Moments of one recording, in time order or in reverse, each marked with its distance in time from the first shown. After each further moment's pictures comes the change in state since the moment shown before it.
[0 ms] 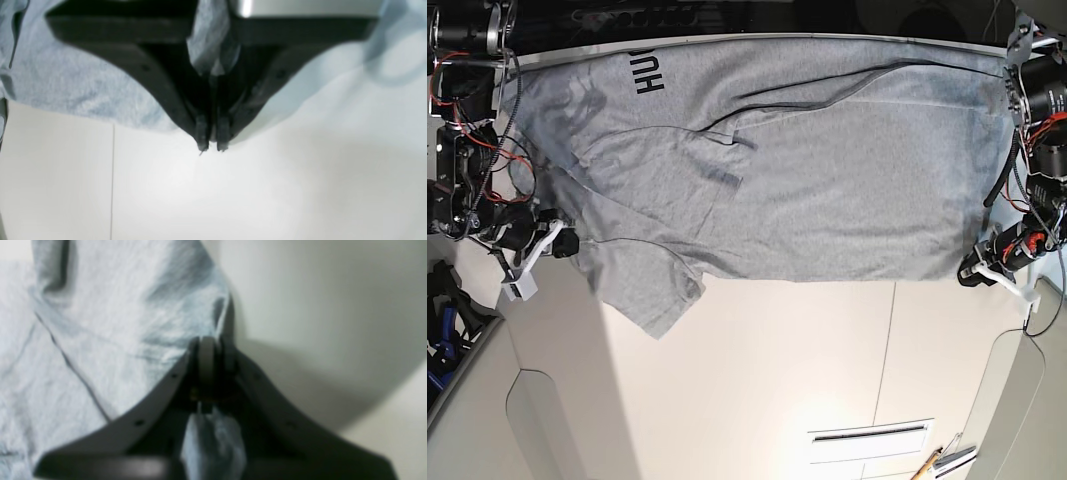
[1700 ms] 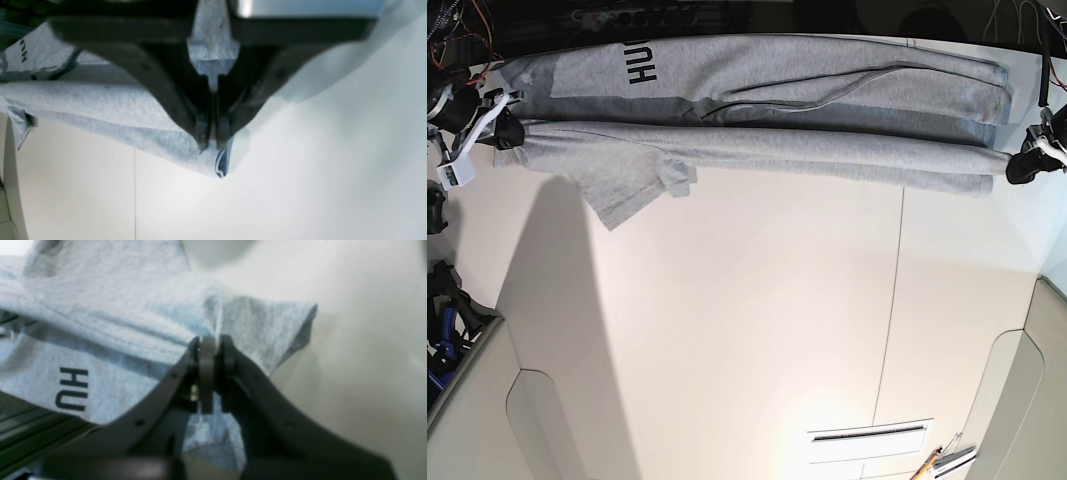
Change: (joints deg) left arm 42.7 0.2 -30.6 44.9 -23.7 -2.8 25.0; right arm -35.7 -0.4 25.0 40.9 11.9 0.1 -16.8
